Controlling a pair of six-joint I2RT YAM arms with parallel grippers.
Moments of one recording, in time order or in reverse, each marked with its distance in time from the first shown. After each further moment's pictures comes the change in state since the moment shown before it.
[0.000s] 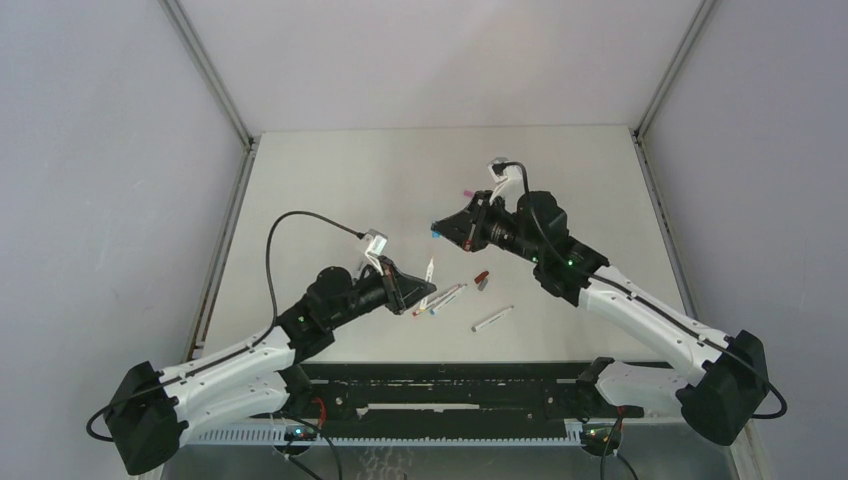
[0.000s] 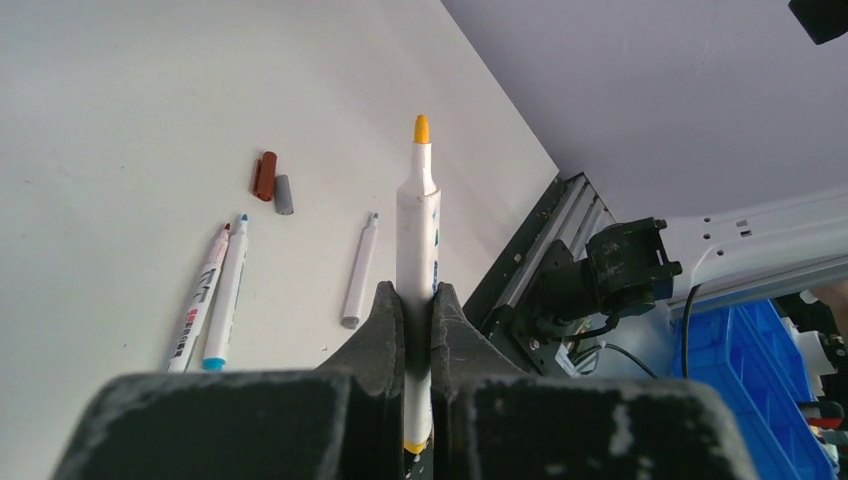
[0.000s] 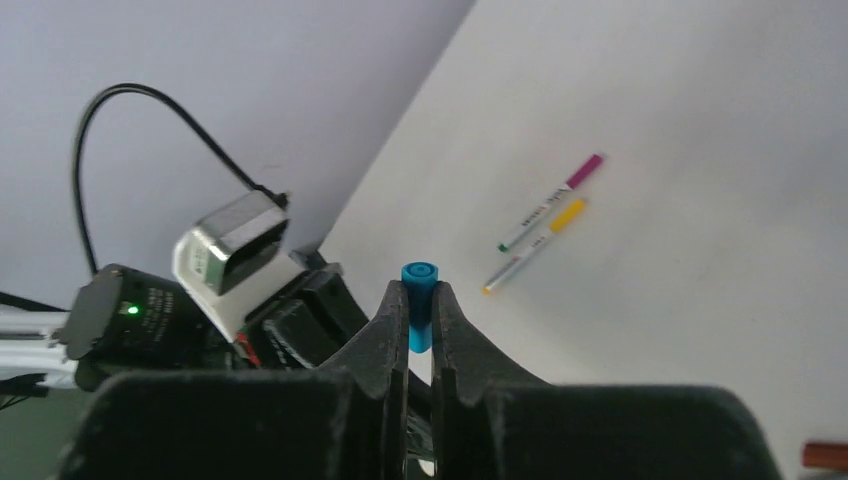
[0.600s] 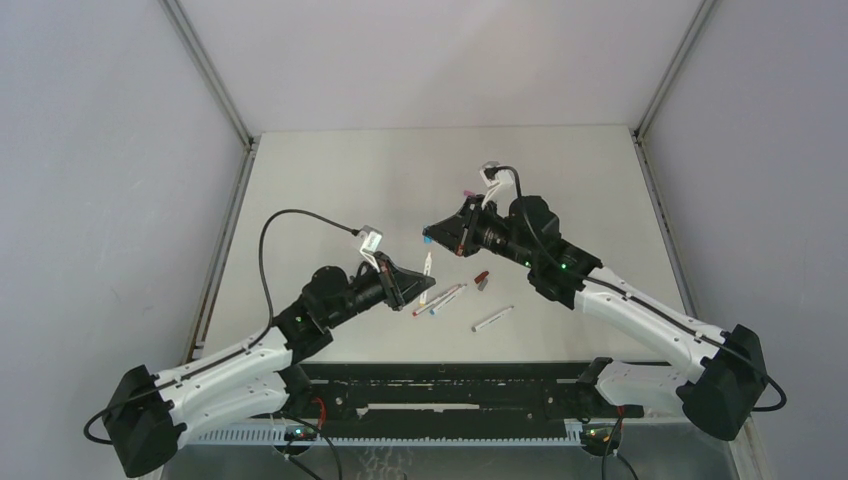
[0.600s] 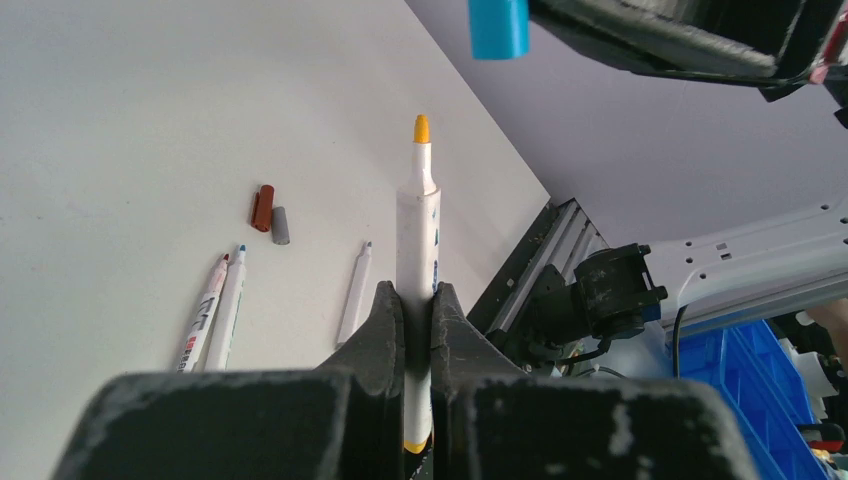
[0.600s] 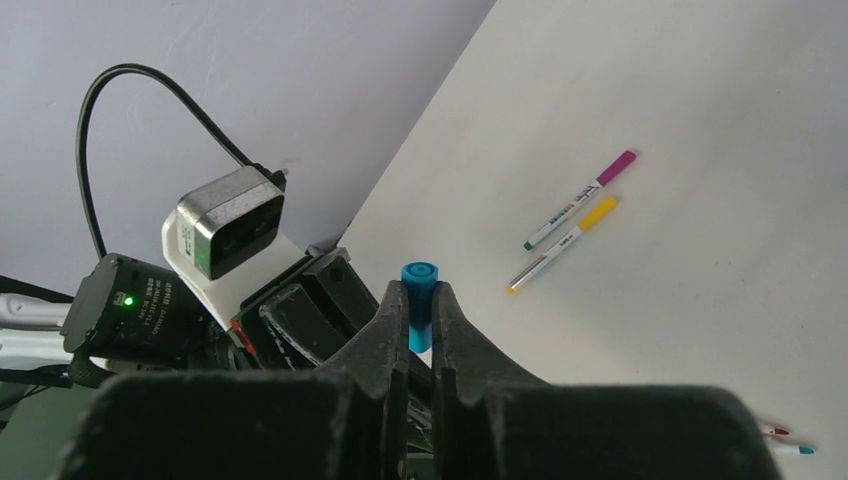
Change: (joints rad) left arm -0.006 -0.018 0.019 0.014 -0.032 0.000; right arm 0.082 0.013 -0.002 0.060 0.019 0.038
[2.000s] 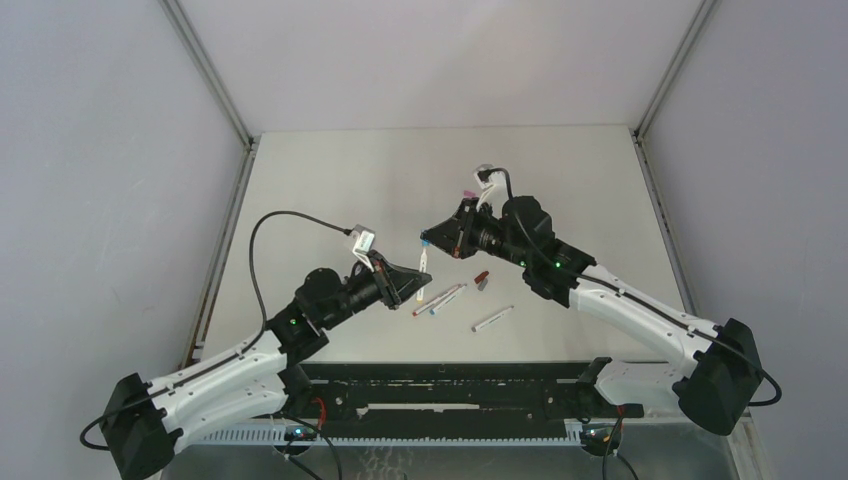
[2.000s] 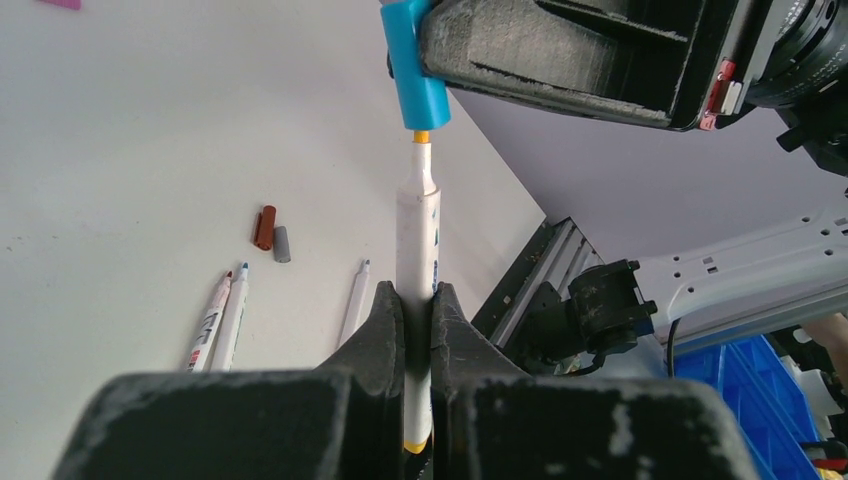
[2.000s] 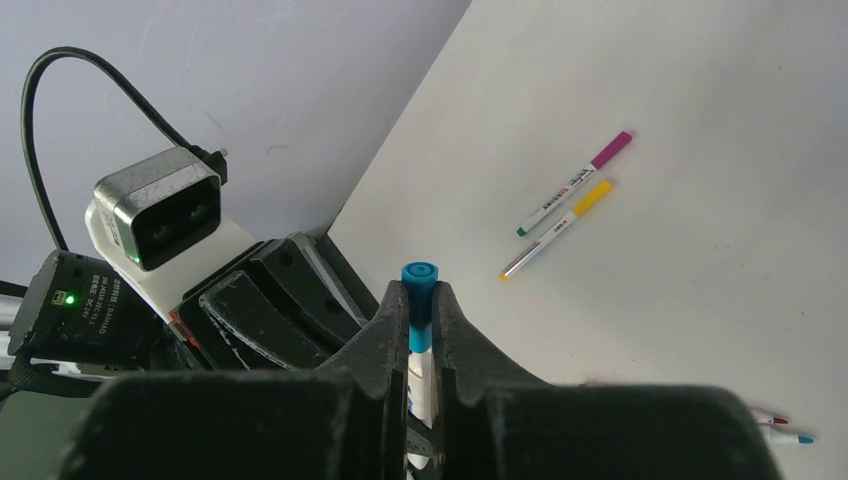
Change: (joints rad) left arm -0.001 -0.054 0.000 -0.012 -0.030 0.006; right arm 0.006 0.031 0.000 -0.010 -0.003 -0.004
